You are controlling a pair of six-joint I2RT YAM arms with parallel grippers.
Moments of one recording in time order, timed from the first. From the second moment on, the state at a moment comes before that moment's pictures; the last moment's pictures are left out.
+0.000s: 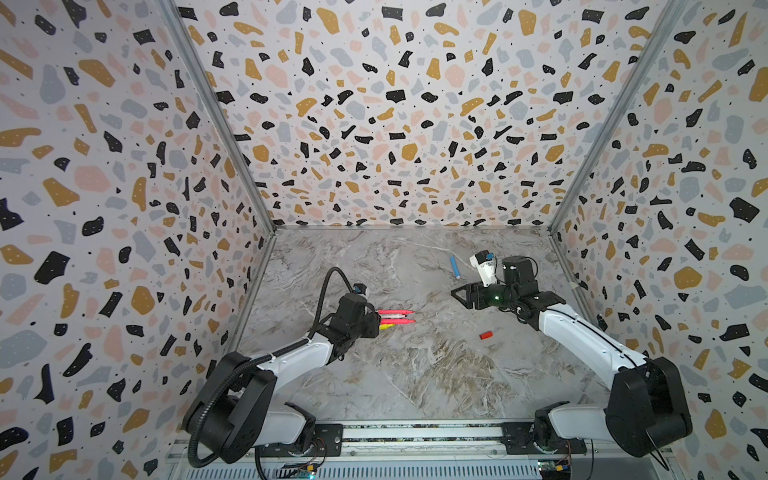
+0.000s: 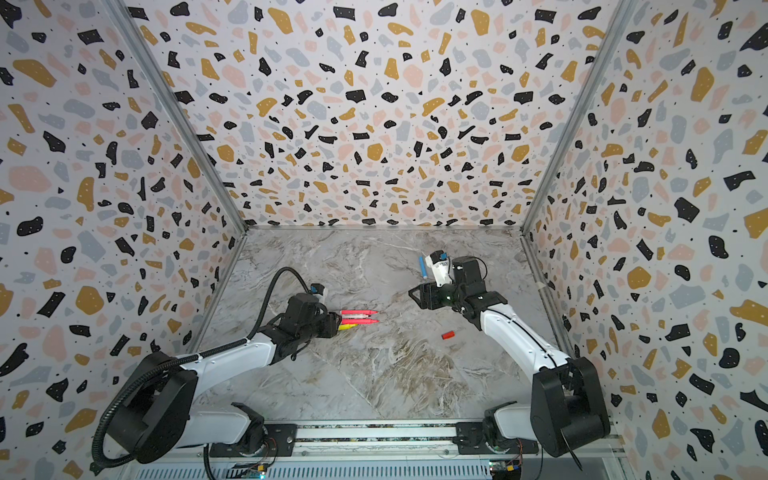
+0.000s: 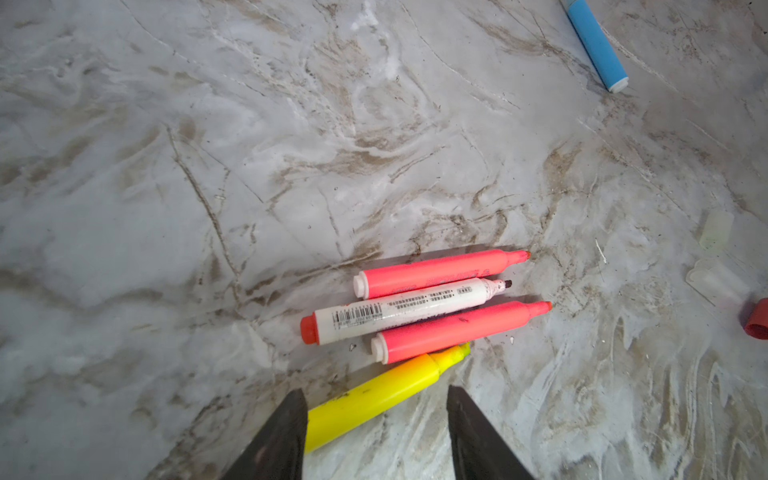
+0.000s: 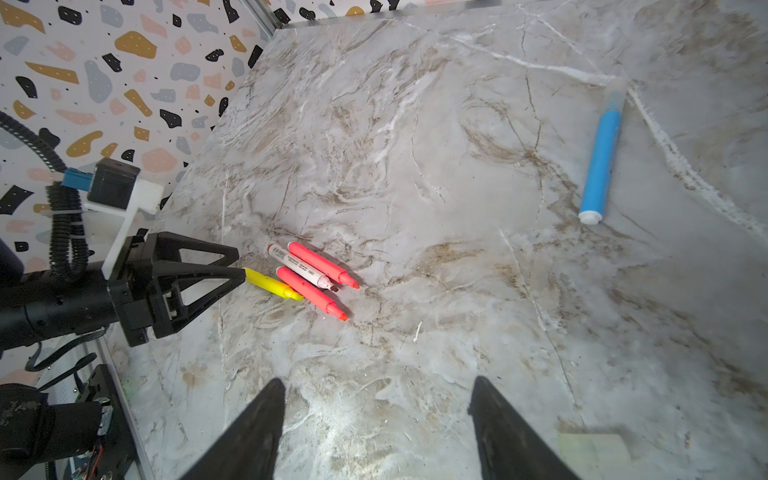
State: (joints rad) left arm -0.49 1.35 0.56 0.03 0.00 -0.37; right arm 0.33 1.33 0.88 -0.23 -0.51 0.17
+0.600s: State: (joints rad) left arm -0.49 1.43 0.54 0.07 0.03 -0.37; right arm 0.33 1.28 0.82 -0.23 -0.53 0.19
